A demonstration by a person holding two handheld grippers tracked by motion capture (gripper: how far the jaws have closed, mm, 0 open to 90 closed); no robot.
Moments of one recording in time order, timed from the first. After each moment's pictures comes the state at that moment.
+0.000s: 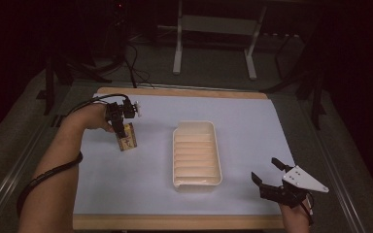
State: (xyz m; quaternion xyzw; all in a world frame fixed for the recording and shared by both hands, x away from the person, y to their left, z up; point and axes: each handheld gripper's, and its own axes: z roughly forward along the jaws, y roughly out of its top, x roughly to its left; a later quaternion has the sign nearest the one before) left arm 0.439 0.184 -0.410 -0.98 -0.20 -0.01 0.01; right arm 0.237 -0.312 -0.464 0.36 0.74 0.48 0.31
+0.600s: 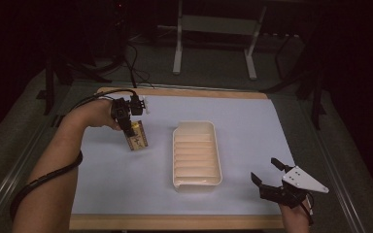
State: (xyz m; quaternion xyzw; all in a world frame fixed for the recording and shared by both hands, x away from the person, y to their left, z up) left arm 0.421 0.156 -0.370 -0.99 -0.17 -0.01 -0.03; right arm 0.236 -0.311 -0.463 0.35 0.74 0.48 0.31
